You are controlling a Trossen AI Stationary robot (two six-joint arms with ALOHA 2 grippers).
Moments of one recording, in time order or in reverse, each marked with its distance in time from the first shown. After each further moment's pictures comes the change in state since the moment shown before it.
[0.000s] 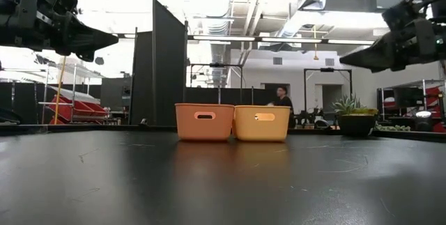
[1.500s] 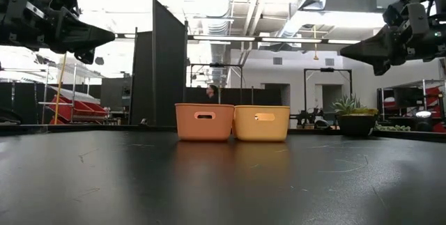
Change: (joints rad) left arm -0.037 0.000 -0.001 0.000 0.015 -0.093; right arm -0.057 -0.097 -0.002 -0.005 -0.010 0.197
